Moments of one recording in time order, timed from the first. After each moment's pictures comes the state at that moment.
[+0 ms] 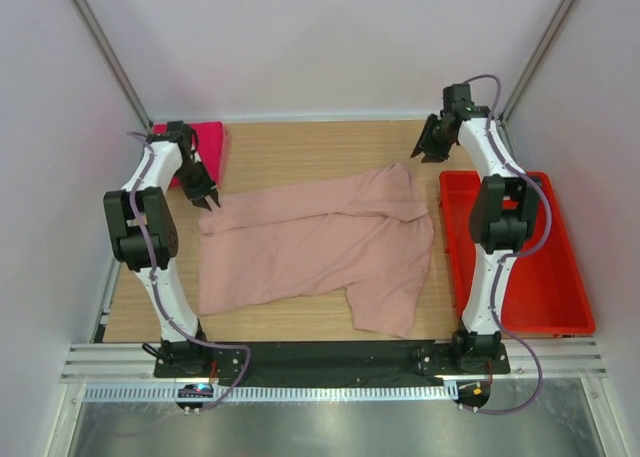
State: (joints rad) left arm 0.10 1.98 1.65 -1.03 0.13 -0.40; right arm 0.02 2.09 1.90 -0.83 -0.14 0.45
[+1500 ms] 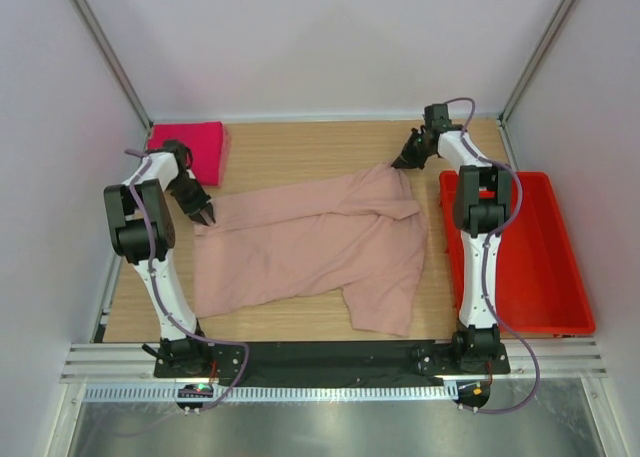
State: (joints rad) left arm 0.17 2.11 1.57 -0.95 0.12 -0.43; right arm 0.04 2.42 2.00 -0.58 -0.32 0.56
